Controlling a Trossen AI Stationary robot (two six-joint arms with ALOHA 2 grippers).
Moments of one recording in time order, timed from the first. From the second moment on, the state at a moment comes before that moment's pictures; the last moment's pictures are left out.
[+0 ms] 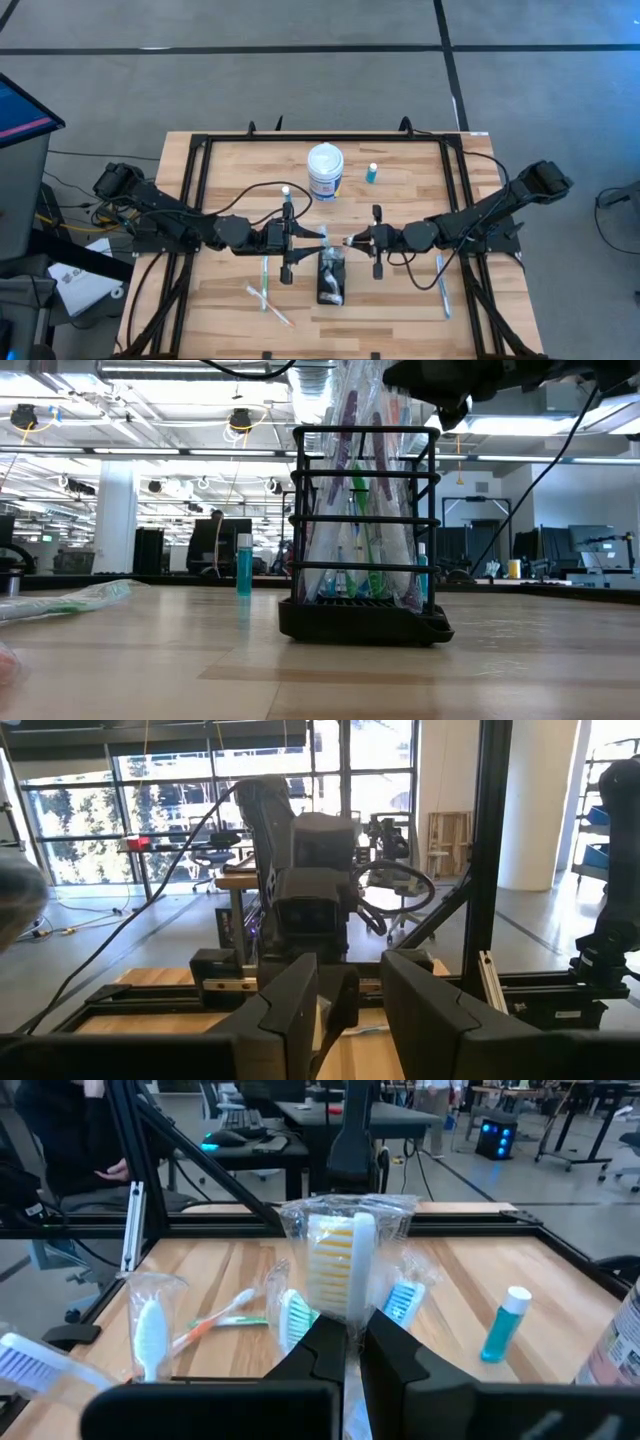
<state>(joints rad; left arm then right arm) -0.38 1.43 0.83 0.71 -0.40 0.07 0.39 1.35 0.62 0.54 0.42 0.08</state>
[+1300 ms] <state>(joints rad) -0.38 1.43 0.83 0.69 -0.40 0.07 0.35 1.44 0.62 0.61 0.29 0.07</state>
